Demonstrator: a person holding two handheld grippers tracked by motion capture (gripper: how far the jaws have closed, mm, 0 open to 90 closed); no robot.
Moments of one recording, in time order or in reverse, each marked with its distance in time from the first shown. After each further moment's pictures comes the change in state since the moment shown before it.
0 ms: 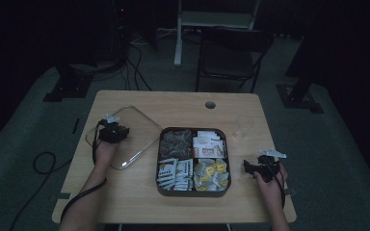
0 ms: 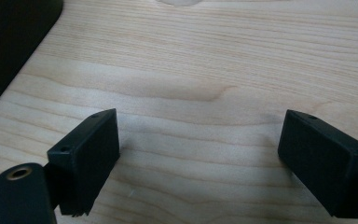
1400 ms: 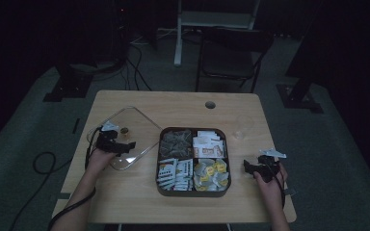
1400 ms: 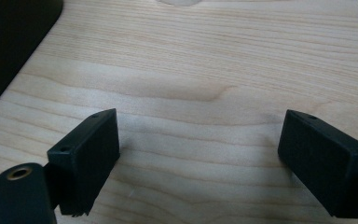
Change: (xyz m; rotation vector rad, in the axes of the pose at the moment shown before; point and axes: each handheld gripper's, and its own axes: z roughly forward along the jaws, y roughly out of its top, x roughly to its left) left arm -0.010 -0.019 -0.039 0.002 -0.254 0.082; right arm 0.000 0.000 0.000 0.000 0.000 0.000
